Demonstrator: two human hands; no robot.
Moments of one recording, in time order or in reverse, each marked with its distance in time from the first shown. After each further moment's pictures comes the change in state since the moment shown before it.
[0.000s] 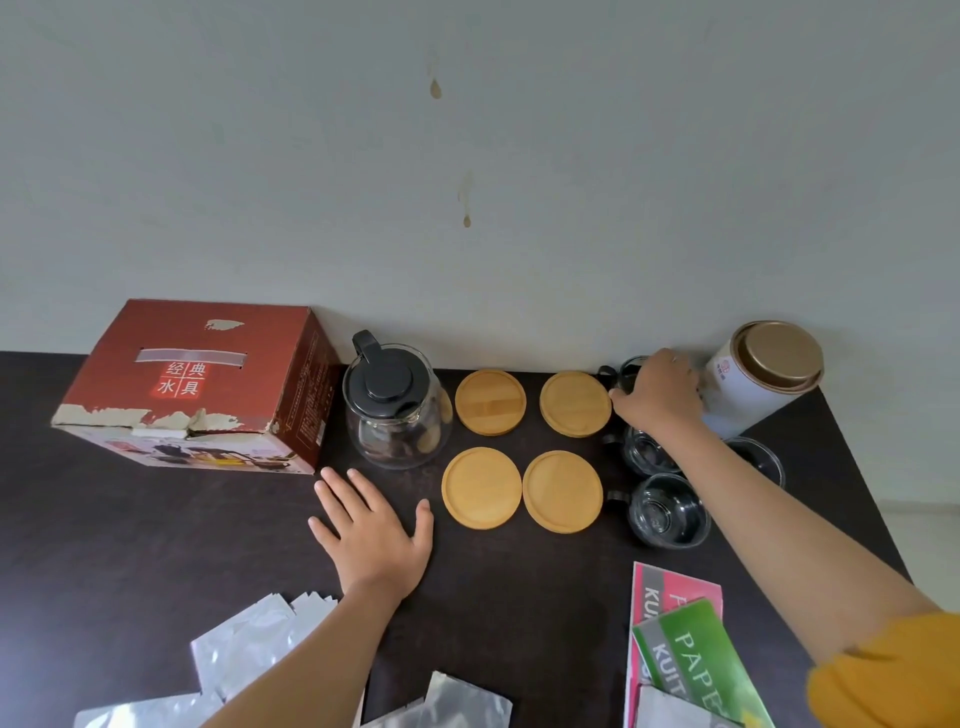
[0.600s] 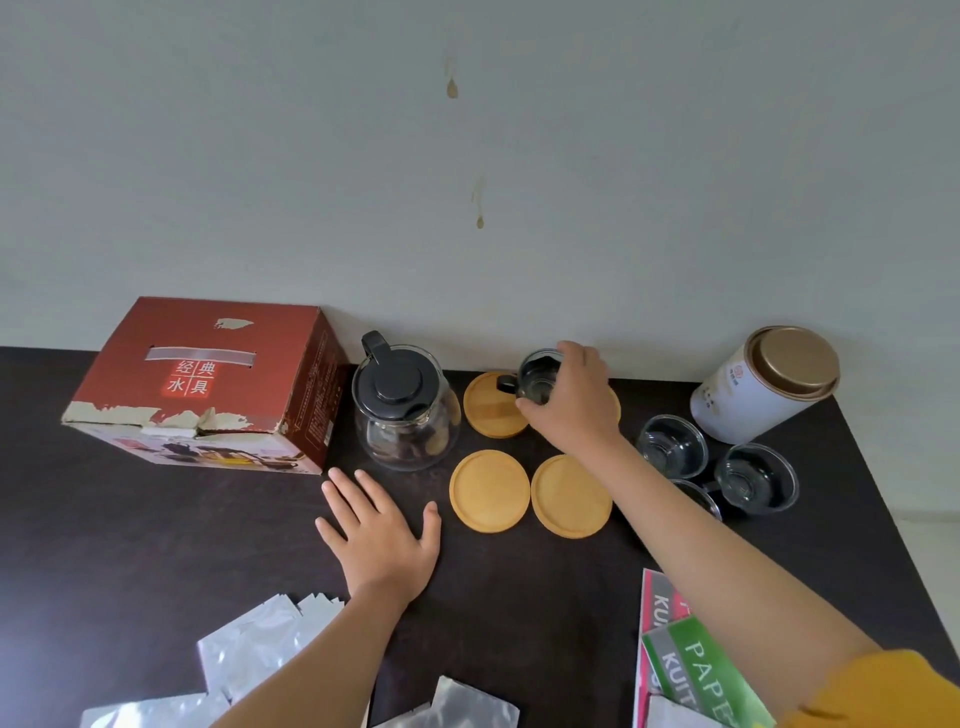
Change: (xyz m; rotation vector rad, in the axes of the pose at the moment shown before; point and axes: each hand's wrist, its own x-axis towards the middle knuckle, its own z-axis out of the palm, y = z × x) left_hand 0.000 0.000 0.000 -0.004 -0.005 -0.003; right_hand -0.053 -0.075 0.021 0.262 0.091 -0.402
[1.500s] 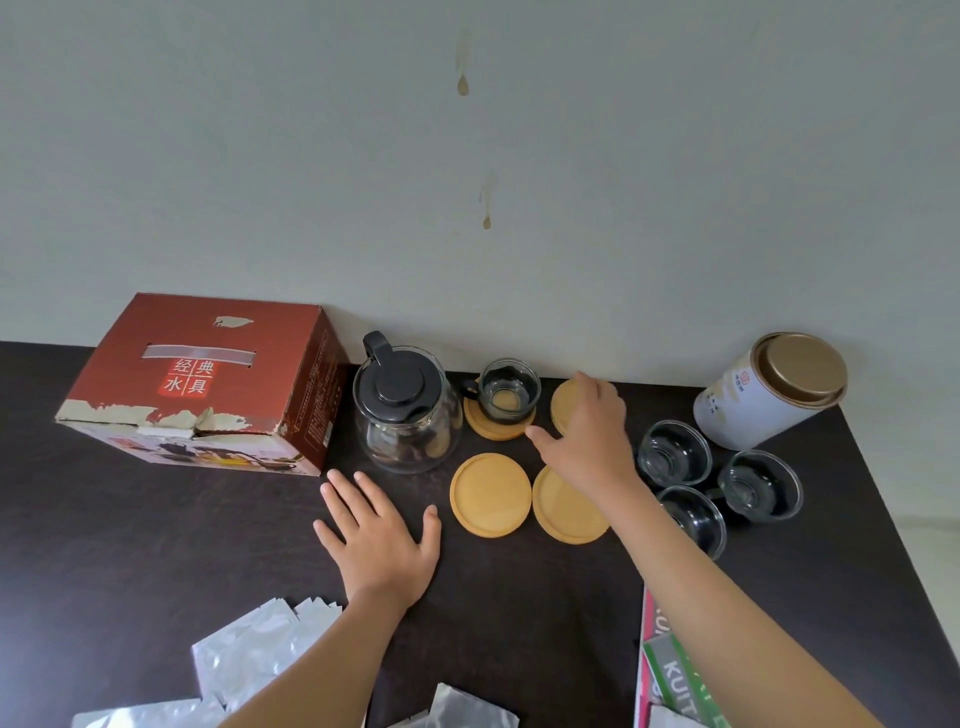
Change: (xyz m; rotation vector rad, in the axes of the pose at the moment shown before) left_hand 0.001 -0.002 0.000 0.004 0.004 0.002; right_hand -0.030 0.006 0.000 0.024 -0.071 0.106
